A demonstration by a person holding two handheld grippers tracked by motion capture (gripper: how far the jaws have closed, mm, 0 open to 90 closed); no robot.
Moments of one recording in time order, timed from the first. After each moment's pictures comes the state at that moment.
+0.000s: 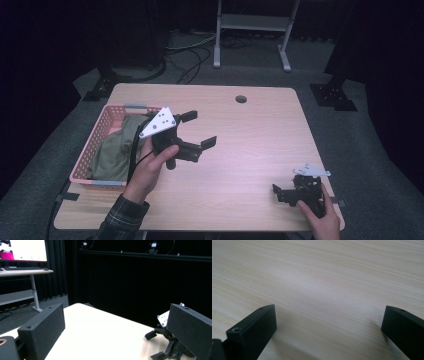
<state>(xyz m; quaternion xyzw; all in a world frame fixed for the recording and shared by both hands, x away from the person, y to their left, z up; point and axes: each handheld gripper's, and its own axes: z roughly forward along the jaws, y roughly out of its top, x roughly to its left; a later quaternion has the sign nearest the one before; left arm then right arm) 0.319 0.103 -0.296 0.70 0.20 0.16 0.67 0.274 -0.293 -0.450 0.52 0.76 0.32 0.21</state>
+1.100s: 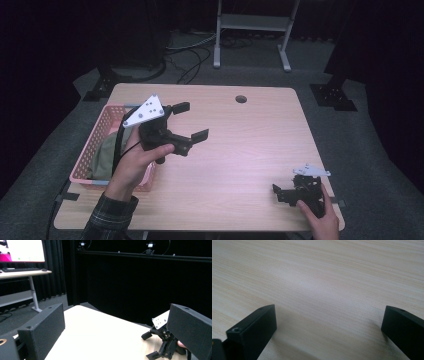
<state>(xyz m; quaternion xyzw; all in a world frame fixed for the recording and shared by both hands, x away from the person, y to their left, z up) 0.313 0.122 -0.261 0.71 0.19 0.16 0.66 0.274 -0.293 -0.450 0.52 0.76 0.32 0.21</state>
